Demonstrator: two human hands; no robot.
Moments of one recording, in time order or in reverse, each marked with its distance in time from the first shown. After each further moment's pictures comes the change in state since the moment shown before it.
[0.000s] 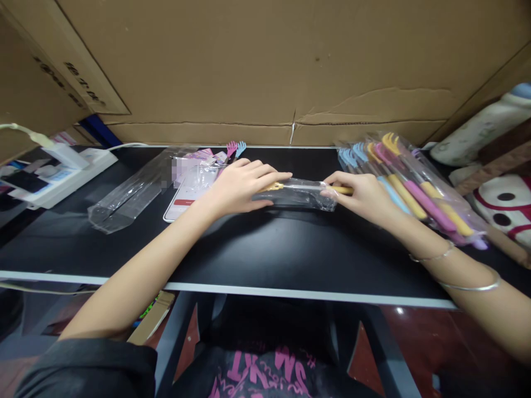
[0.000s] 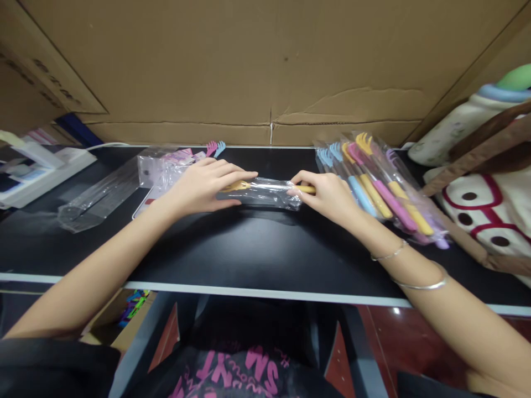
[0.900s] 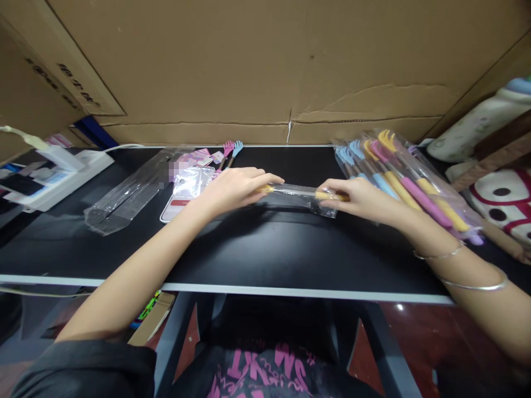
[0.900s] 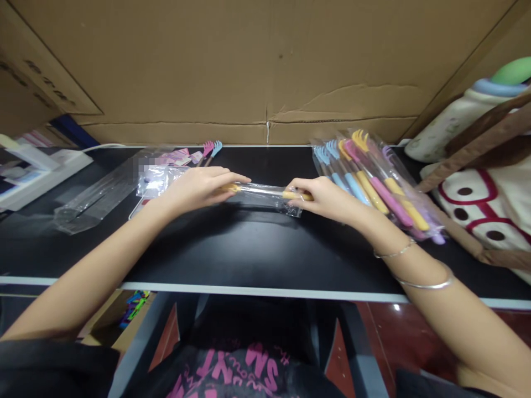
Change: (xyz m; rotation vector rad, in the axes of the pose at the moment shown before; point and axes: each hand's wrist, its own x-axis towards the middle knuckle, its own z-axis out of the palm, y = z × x) left_hand -0.002 -0.002 0.004 -0.087 0.019 -0.020; right_hand -0.001 0.003 -0.011 0.081 -0.274 -0.159
